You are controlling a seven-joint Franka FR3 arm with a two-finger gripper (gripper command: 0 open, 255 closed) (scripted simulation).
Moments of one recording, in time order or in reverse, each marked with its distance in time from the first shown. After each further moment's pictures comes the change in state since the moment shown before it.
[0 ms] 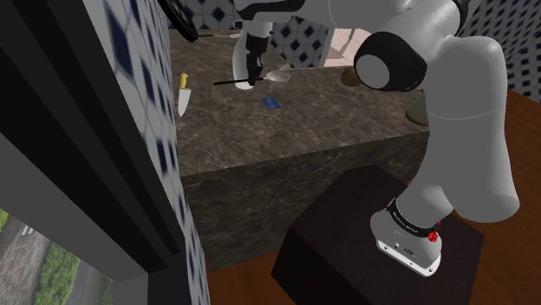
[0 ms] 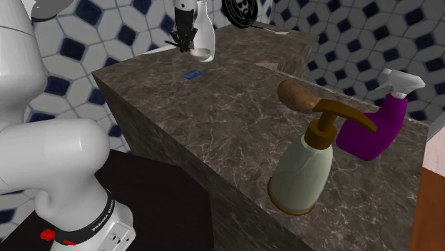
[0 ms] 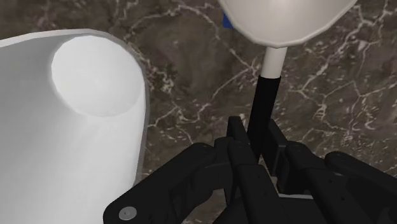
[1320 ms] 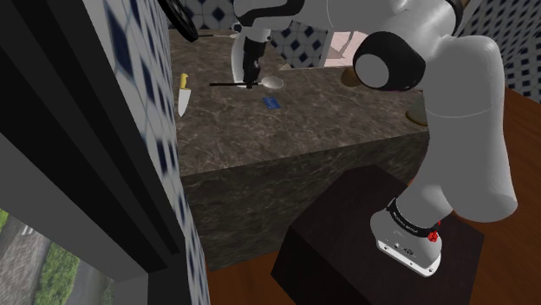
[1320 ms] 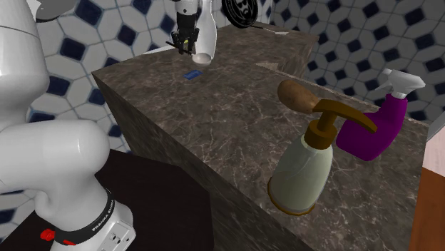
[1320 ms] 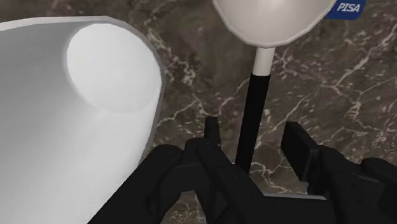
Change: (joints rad) arm -0.042 0.005 0.065 -0.017 0.018 0.100 -0.023
